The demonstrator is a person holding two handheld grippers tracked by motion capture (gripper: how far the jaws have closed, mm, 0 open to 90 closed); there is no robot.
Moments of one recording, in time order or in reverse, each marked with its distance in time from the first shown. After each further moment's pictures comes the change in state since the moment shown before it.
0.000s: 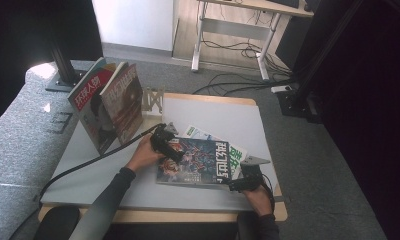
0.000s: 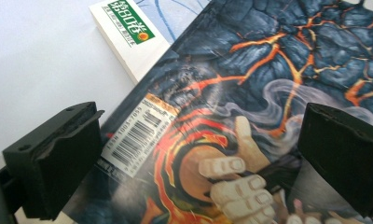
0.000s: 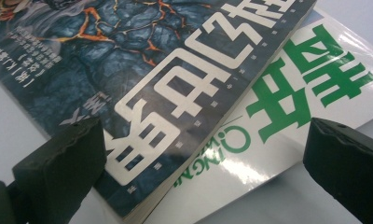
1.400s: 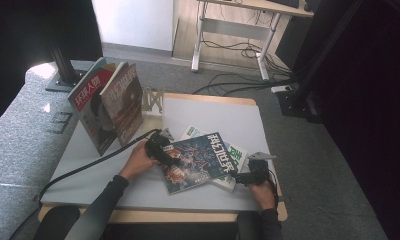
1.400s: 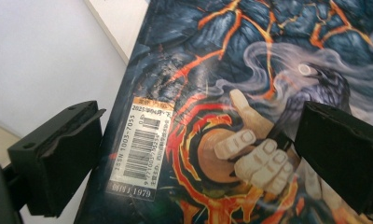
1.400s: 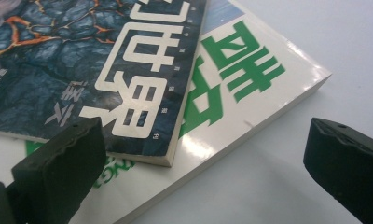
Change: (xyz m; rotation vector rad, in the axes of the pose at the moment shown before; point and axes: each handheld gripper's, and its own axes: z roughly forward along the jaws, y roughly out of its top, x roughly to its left) left arm -0.016 -0.020 -0.019 0.061 -0.040 -0.025; right arm -0.032 0.001 0.002 -0.002 -0.117 0.055
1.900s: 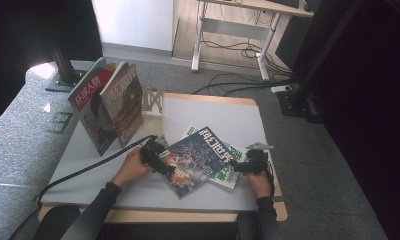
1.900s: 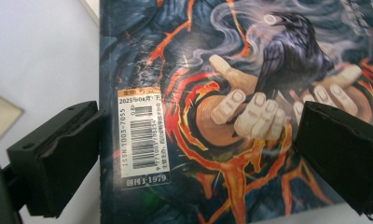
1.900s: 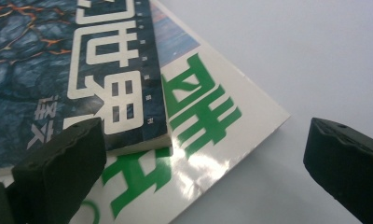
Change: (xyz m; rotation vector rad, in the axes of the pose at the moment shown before) left arm -0.015 -0.020 -0.012 0.026 -0.029 0.020; right arm -0.015 0.023 0.022 0.003 -0.094 0.028
